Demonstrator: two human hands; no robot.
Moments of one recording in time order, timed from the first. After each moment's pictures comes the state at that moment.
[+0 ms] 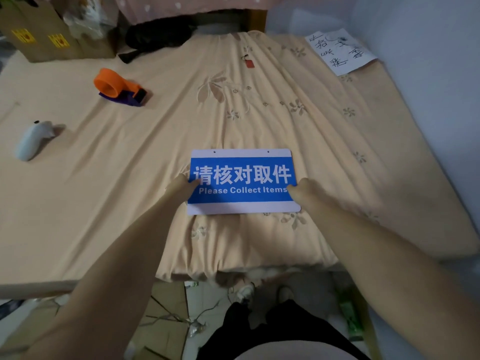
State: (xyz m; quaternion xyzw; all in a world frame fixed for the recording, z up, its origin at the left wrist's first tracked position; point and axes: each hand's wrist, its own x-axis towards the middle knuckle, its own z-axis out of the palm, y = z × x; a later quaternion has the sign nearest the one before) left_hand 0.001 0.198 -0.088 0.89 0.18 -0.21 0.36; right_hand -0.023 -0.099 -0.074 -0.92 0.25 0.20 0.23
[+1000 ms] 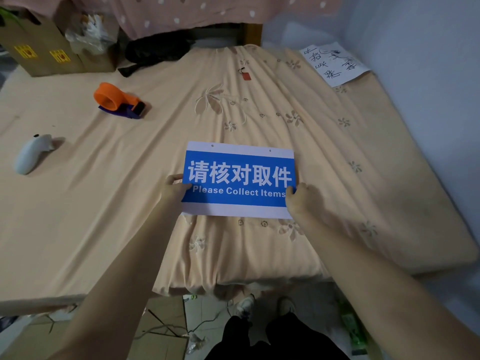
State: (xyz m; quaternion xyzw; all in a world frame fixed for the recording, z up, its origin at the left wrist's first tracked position) left_hand 0.008 0.192 -0.071 0.65 0.38 -0.09 0.65; right_hand -0.029 -0.084 -0.065 -0.92 0.27 0.07 0.27
